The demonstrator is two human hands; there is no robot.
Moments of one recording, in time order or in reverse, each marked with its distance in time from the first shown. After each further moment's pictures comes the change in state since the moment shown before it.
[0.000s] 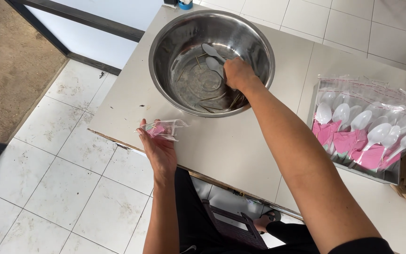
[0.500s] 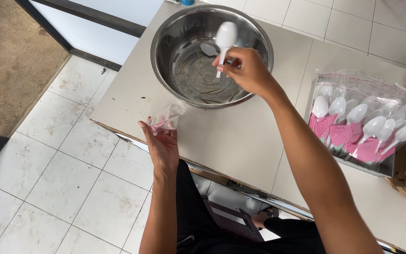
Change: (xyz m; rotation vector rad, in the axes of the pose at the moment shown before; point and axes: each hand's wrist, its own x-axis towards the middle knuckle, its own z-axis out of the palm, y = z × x) left_hand -0.020 0.012 0.016 -0.132 0.034 -0.103; right_hand -0.104 -0.041 -0.092 0.863 0.204 -0.308
